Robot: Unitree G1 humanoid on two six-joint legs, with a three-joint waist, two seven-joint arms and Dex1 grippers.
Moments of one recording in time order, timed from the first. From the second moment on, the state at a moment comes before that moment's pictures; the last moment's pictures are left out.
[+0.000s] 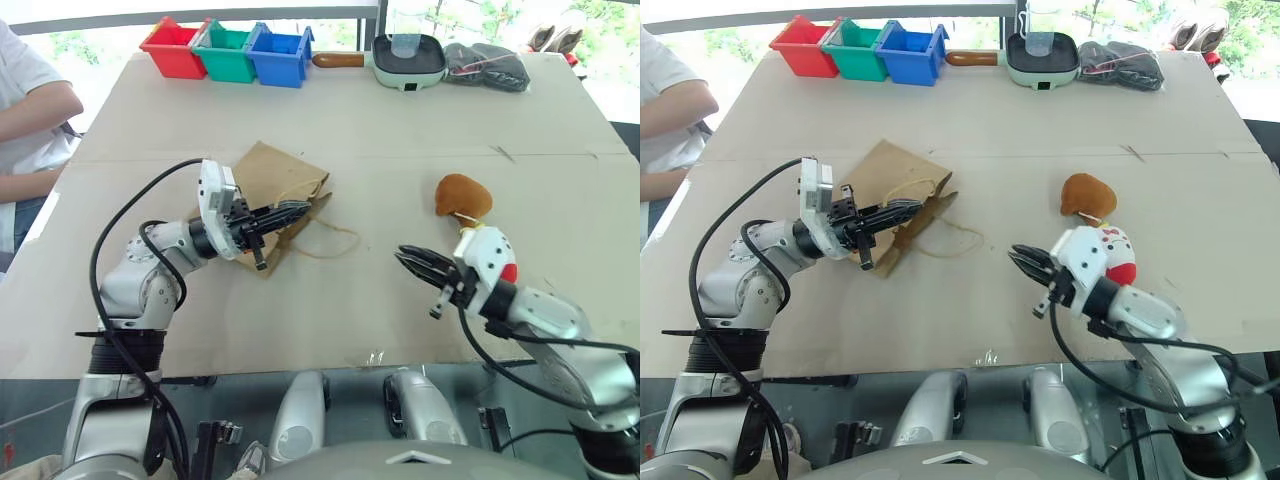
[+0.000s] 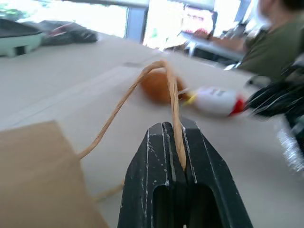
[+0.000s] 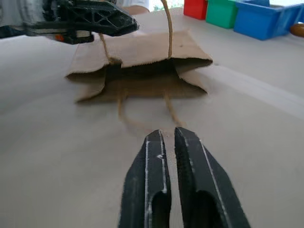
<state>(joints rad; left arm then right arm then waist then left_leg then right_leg) -0.37 0.60 0.11 -0.07 -0.77 0.50 -1.04 -0.18 -0.40 0.21 -0.50 0.34 0.49 0.56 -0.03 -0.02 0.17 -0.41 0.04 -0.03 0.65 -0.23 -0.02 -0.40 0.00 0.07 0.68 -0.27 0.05</state>
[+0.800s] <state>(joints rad) -0.50 0.45 0.32 -0.27 -1.08 0.69 -0.63 -0.64 0.03 0.37 0.56 0.12 0.11 0.73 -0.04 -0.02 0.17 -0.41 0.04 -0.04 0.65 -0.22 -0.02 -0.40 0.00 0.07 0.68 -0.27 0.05</state>
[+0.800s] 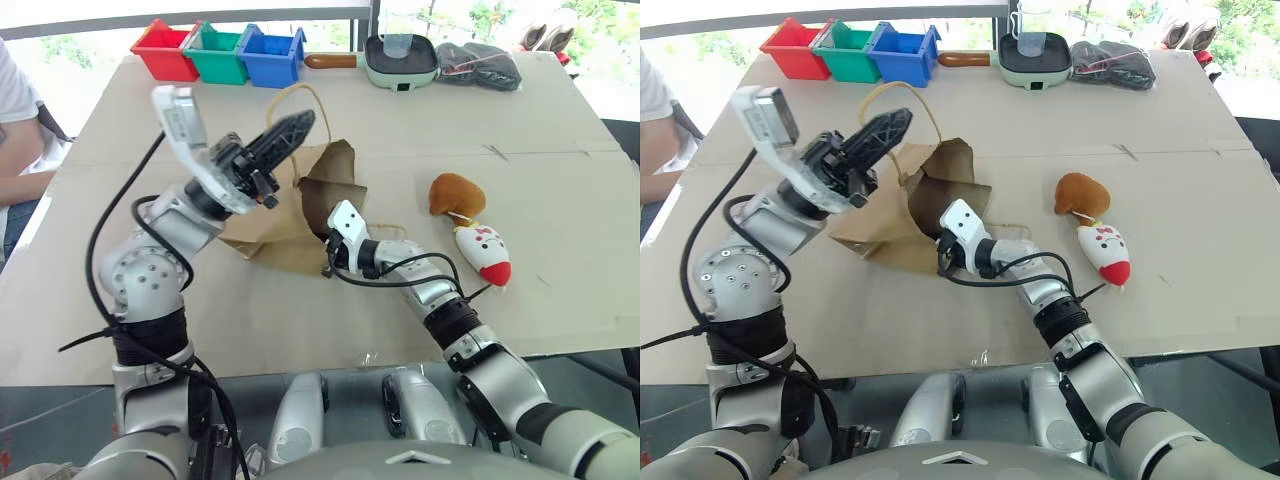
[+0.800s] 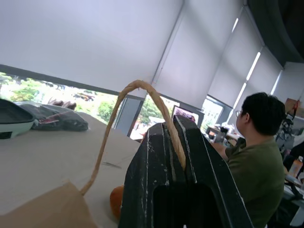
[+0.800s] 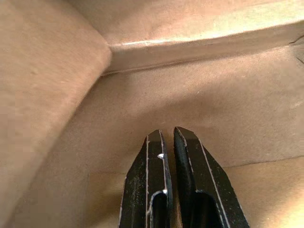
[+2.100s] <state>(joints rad) -0.46 0.30 0.22 -0.25 -0.97 0.50 -0.68 -0.21 -0.69 -0.12 -0.55 0.29 1.22 0.57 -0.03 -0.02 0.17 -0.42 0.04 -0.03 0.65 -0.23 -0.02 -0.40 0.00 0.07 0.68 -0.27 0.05</state>
